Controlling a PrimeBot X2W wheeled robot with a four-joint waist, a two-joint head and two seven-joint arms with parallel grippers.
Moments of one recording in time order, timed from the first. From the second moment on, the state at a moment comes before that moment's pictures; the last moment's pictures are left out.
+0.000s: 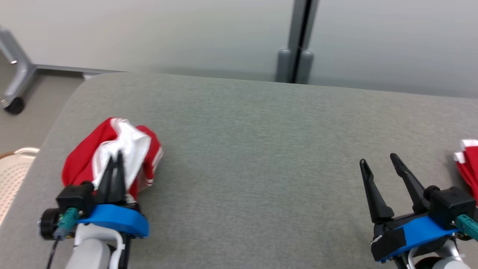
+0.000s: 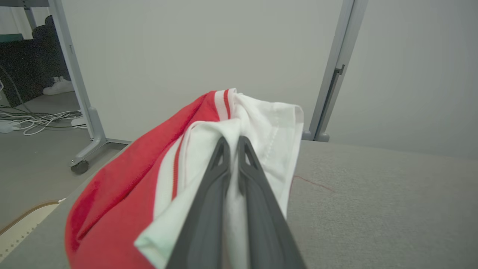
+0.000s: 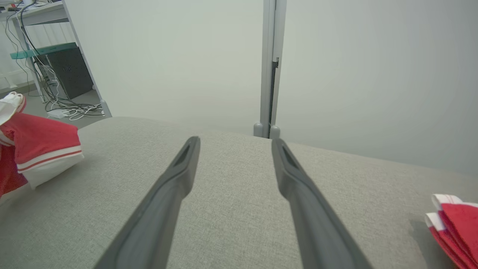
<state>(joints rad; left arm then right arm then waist) -0.22 0.23 -0.17 0.38 -0.36 -0.01 -0.24 0.00 -0.08 0.01 -0.16 0.14 0.13 0.07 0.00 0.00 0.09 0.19</state>
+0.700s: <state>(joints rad) -0.38 0.08 -0.55 0.42 -0.32 -0.12 -0.15 -0.04 -0.06 0.02 -0.09 0.19 0.13 0.01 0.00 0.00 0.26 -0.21</state>
